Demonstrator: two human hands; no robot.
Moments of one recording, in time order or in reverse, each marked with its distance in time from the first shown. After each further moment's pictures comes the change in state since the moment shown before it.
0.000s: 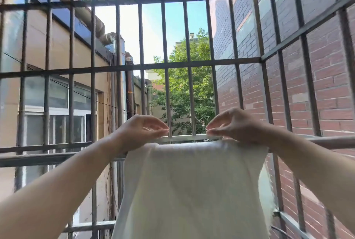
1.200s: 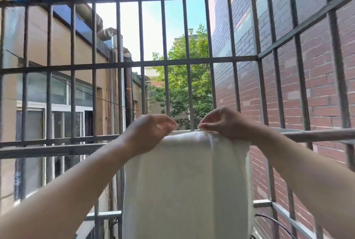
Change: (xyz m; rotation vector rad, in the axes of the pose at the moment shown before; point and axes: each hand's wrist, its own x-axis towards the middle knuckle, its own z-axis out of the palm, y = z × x) left_hand -0.023 0.025 0.016 0.205 0.093 0.089; right_hand -0.002 -0.007 0.013 -0.006 0.003 -0.087
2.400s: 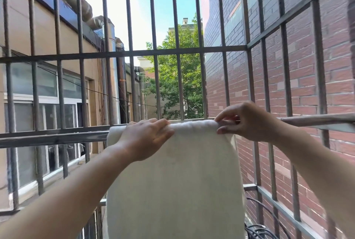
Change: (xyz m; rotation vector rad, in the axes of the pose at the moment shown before) left_hand -0.015 0.012 0.041 0.436 -0.076 0.004; right_hand -0.075 0.013 -0.037 -0.319 0.076 -0.124
